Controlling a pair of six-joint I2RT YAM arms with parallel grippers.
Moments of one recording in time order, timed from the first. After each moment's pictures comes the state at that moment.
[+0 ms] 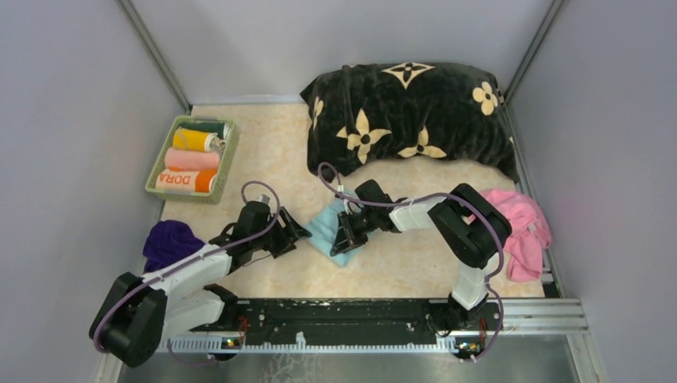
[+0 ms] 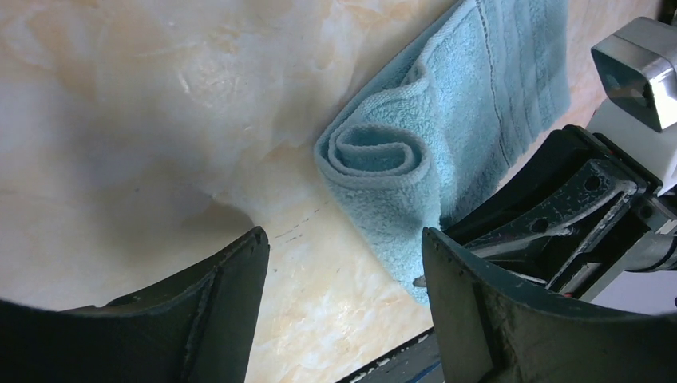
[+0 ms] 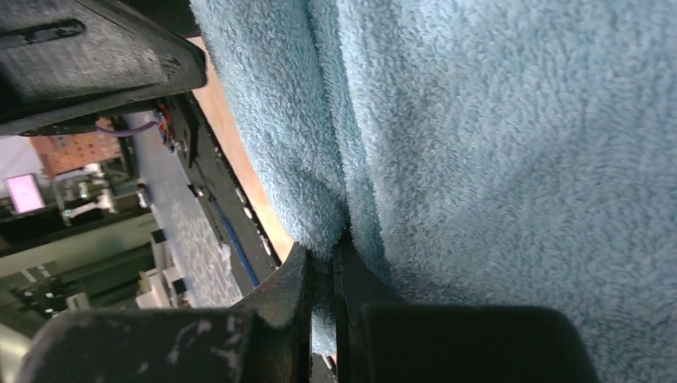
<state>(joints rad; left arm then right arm) -0.51 1.03 0.32 -0.04 0.15 -1.03 0.73 1.79 0.81 0.05 -0.74 0.51</state>
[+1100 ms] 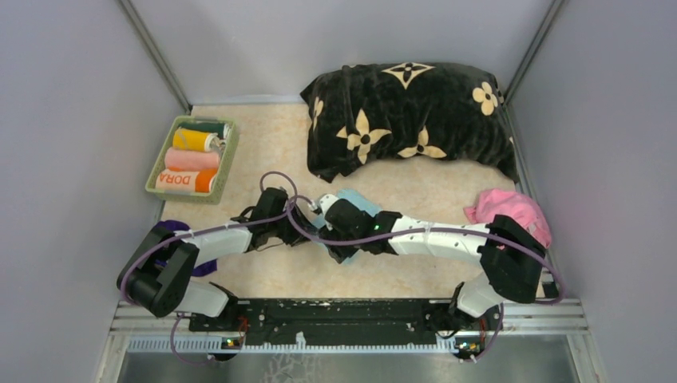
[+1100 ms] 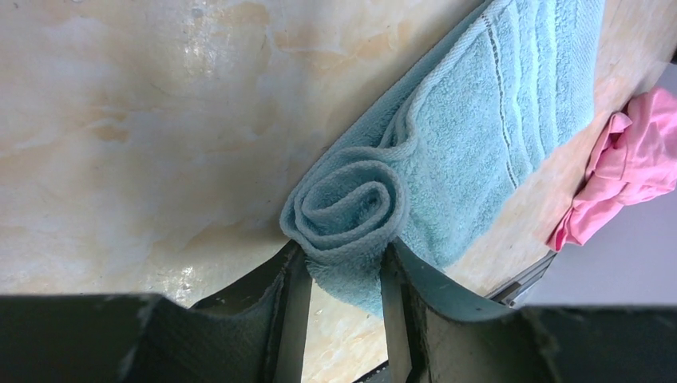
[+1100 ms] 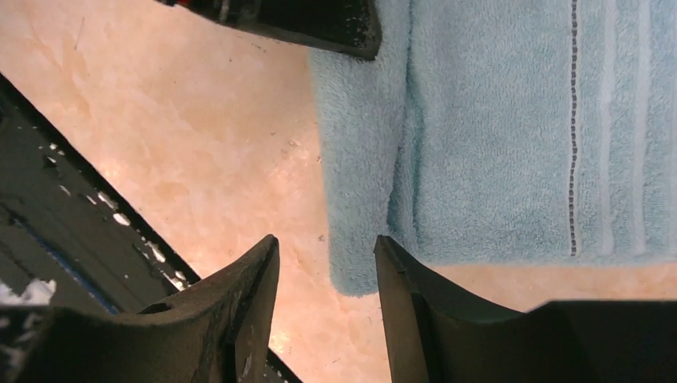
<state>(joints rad) -0.54 1.40 0.49 0.07 0.20 -1.05 1.05 1.49 0.93 -0.35 0.00 0.28</state>
